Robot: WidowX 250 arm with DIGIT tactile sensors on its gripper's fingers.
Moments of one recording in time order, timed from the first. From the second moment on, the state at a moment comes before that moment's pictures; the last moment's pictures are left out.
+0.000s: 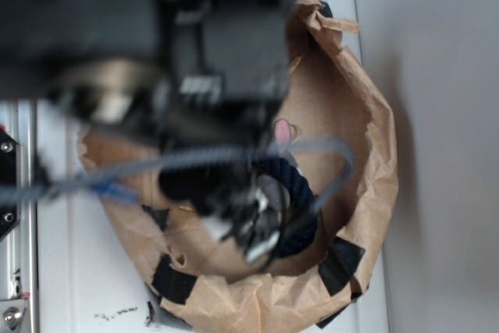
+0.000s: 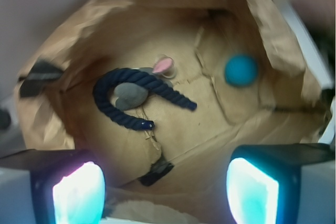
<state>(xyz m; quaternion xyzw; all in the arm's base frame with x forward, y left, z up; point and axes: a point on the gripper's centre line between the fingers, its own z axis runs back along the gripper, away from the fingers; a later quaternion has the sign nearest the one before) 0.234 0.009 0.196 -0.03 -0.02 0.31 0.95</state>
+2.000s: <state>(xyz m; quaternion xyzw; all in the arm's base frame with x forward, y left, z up) 0.279 0.073 0.093 -0.01 -0.06 0.46 0.89</state>
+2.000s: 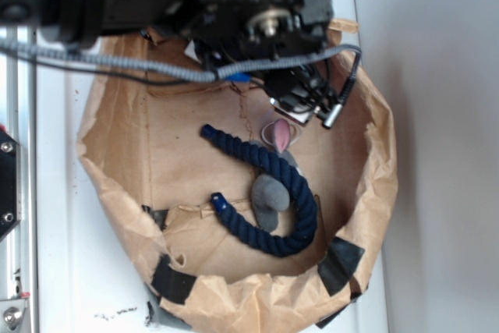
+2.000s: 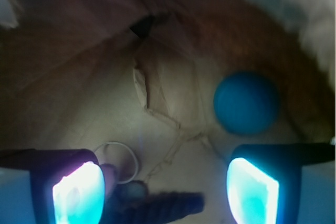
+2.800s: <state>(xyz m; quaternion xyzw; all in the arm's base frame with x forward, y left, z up) 0.278 0.075 0.094 0.00 -0.06 0.46 0.89</state>
